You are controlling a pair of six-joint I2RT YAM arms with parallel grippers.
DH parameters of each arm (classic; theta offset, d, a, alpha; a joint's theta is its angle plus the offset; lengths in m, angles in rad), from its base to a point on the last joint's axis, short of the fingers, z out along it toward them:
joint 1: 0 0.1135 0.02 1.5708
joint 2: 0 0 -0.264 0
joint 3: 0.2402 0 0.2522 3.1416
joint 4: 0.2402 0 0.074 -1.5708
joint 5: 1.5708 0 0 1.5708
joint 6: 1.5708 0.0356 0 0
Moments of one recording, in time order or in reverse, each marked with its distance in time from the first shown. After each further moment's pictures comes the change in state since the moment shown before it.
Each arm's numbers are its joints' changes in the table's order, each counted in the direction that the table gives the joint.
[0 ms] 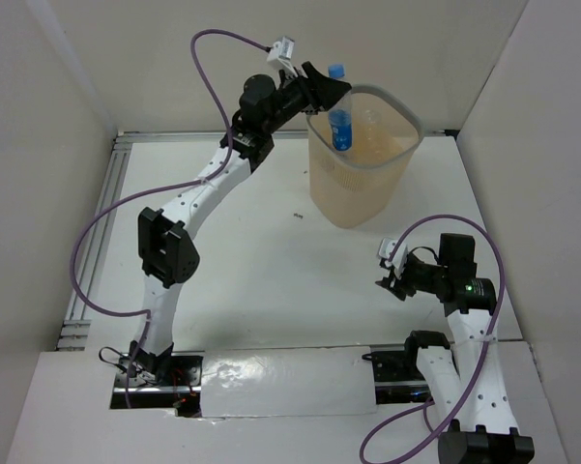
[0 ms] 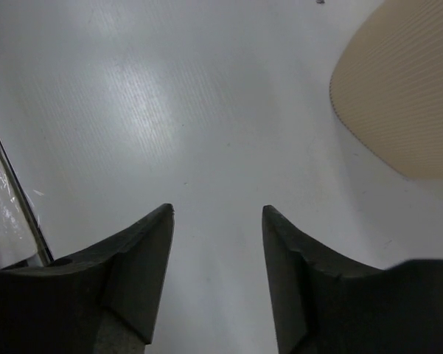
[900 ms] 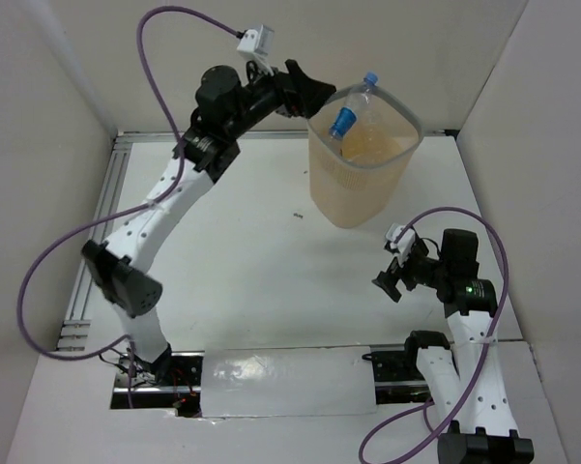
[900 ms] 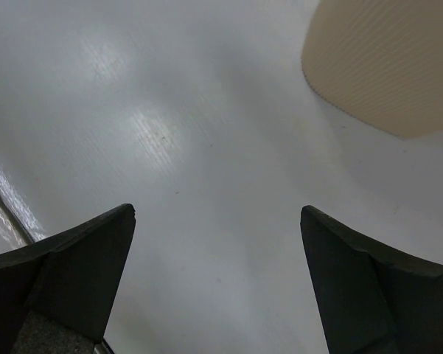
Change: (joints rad) left arm -0.014 0.308 -0.128 0.232 -0.037 0.278; right arm 0.000 0.011 0.000 -0.107 0.064 0.255
